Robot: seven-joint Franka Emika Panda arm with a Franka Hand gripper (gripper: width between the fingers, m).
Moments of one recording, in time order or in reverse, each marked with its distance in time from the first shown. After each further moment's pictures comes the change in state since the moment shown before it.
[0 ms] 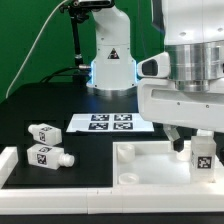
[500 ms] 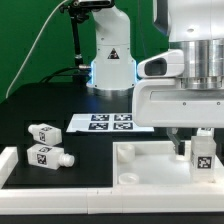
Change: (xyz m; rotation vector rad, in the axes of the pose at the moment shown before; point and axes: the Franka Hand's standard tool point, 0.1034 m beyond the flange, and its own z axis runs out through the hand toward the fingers) arm 0.002 -0.004 -0.001 -0.012 0.045 -0.337
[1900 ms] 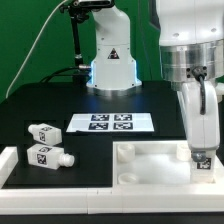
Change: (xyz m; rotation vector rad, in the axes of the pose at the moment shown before) arm -0.004 0.007 0.001 -0.027 -0.083 1.436
